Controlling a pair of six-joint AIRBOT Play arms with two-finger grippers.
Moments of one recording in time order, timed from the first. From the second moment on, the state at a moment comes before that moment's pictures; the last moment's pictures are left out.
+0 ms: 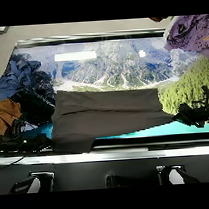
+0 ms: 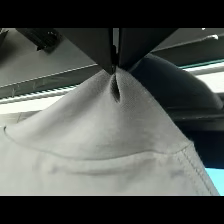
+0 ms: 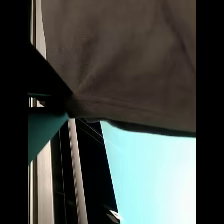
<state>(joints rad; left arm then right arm) 0.25 -0.68 0.55 0.94 -1.49 -1.48 -0.52 -1.02 0.91 -1.10 1.49 1.45</state>
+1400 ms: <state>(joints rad) 0.12 -1.76 1.49 0.86 -1.26 -1.45 -0.20 -1.59 1.34 -1.30 1.15 1.45</state>
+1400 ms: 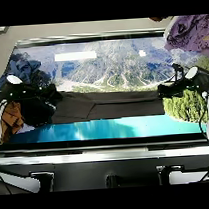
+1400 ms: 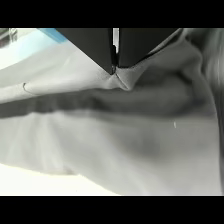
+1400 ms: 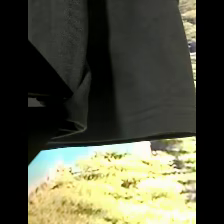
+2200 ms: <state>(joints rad) 0.12 -1.90 1.72 0.86 -1.29 -1.47 -0.44 -1.72 1.46 -0.99 1.30 1.44</state>
